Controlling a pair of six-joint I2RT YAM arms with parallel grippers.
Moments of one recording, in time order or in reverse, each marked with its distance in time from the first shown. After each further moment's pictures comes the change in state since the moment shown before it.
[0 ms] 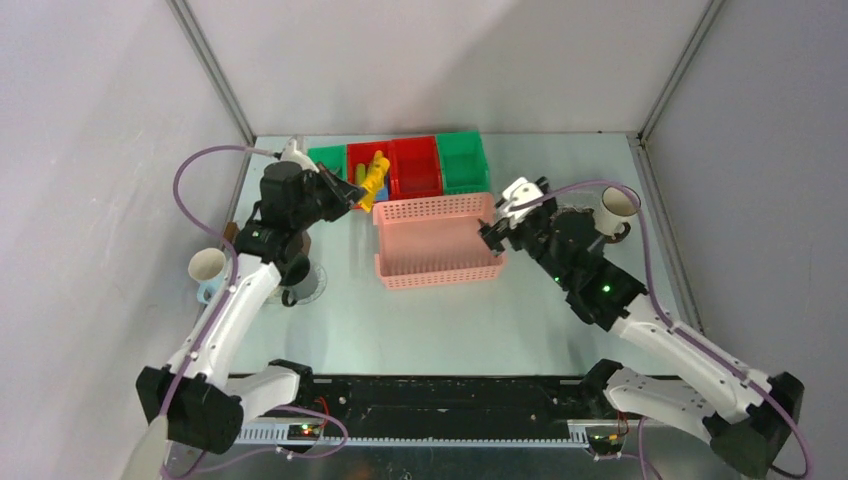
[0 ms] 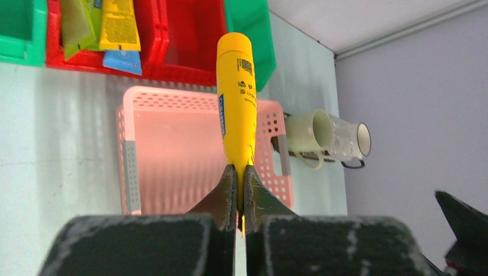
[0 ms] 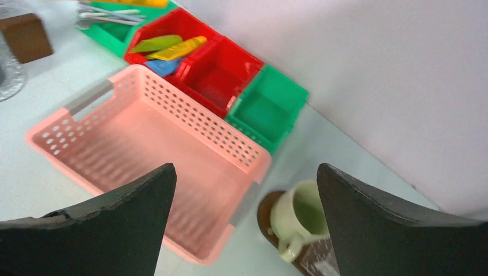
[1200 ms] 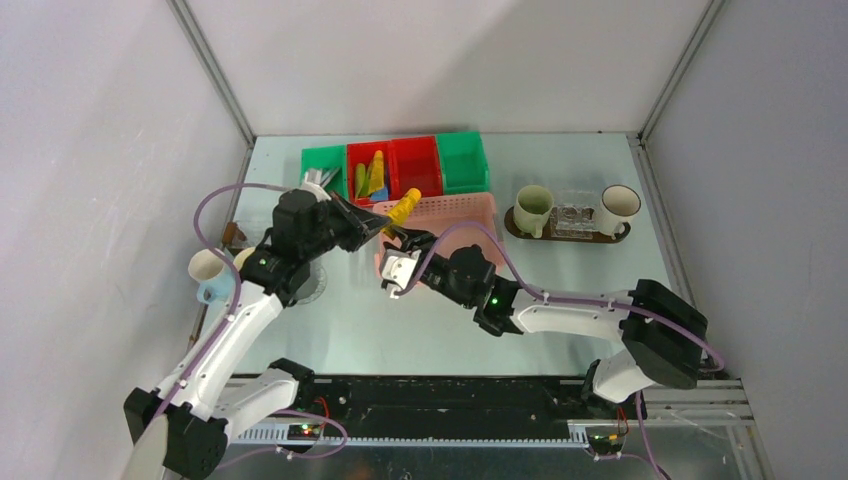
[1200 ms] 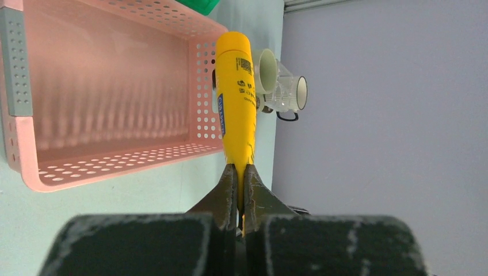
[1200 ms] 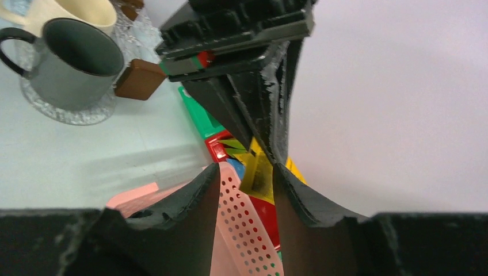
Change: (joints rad) left arm -0.143 -0.163 -0.157 -0.014 0.075 -0.340; right arm 0.400 0.590 0.000 0.733 -0.088 -0.472
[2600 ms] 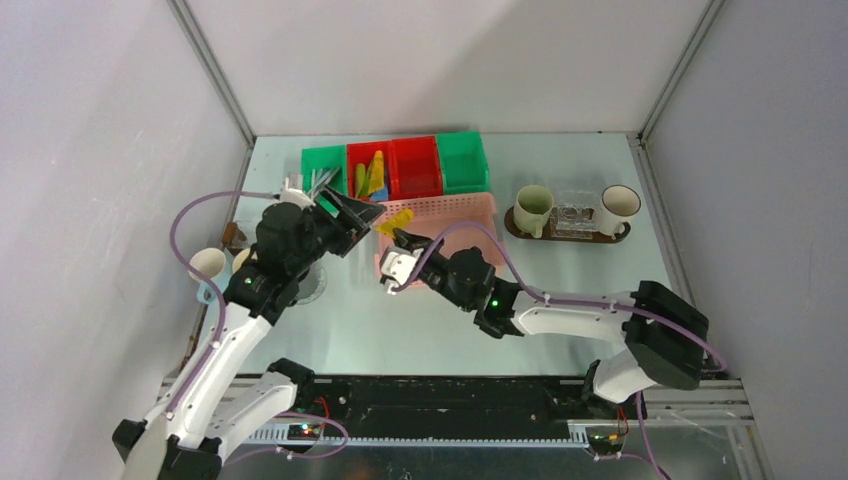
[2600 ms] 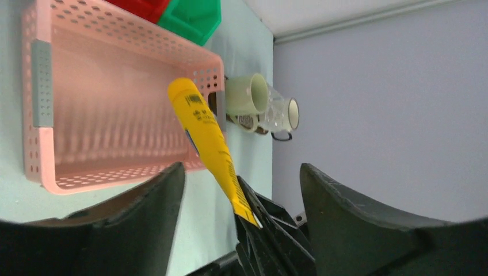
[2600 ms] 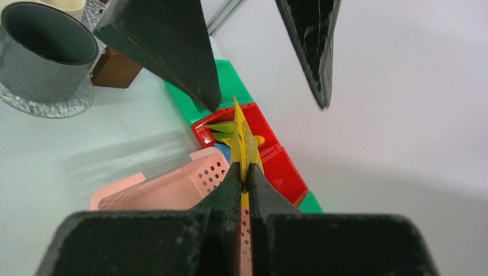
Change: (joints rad) left arm -0.009 -0.121 -0.037 -0.002 -0.092 -0.015; right arm 0.019 0.017 0.000 0.026 0.134 -0.012
